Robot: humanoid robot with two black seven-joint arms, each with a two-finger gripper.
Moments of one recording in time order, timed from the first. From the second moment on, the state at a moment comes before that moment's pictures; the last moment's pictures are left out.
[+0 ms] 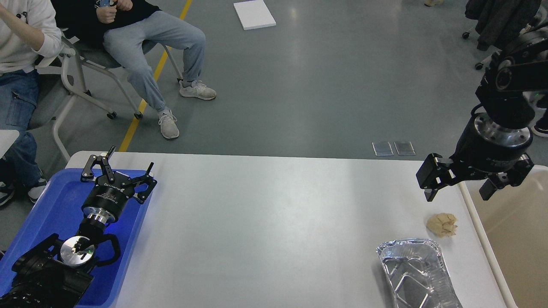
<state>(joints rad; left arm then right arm) -0.51 0.28 -1.02 -0.35 -0.22 -0.79 -0.19 2.27 -0.32 -1.34 1.43 -0.11 0.79 -0.11</state>
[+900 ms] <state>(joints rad) -0.51 0.28 -1.02 -0.35 -0.22 -0.79 -0.19 2.25 -0.33 -1.33 1.42 -0.11 0.79 -0.11</state>
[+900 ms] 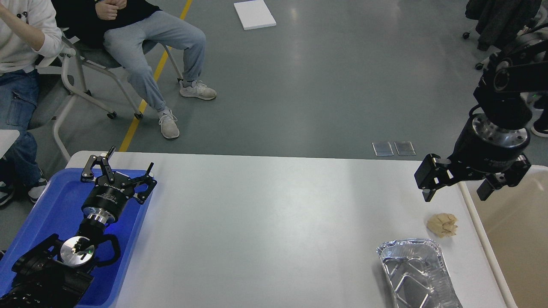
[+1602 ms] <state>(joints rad) -0.51 0.28 -1.02 -0.34 -0.22 -0.79 -0.19 2.31 -0.39 -1.34 1.40 -0.11 0.79 -0.11</state>
